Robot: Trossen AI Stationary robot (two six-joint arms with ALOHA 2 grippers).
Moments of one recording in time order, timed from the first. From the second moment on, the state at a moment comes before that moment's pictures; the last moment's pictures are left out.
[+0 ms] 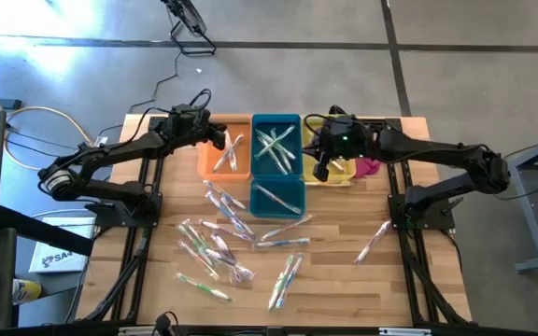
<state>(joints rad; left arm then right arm) 0.76 1.19 0.62 0.16 0.06 -0.29 -0.32 1.26 1.04 -0.34 -0.01 -0.07</state>
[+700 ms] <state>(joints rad) 0.47 0.87 0.57 0.07 -0.06 -0.08 -0.44 1.20 0.74 0.05 -0.15 -0.02</state>
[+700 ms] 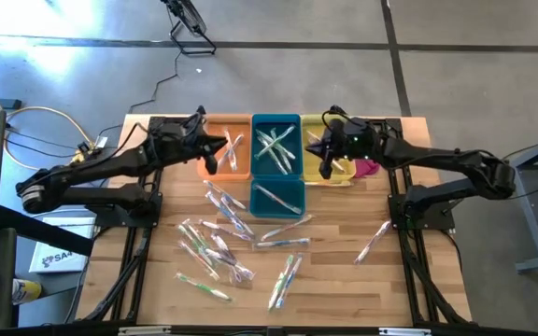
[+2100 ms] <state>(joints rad) 0.21 0.68 0.57 -0.08 -0.24 0.05 -0.44 0.85 0.43 0.33 -0.25 0.06</state>
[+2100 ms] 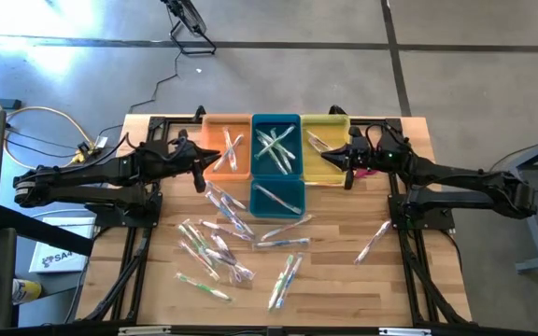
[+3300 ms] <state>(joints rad) 0.19 0.88 0.77 -0.44 -0.13 0.09 -0.44 0.86 0.43 0.33 -0.26 0.06</state>
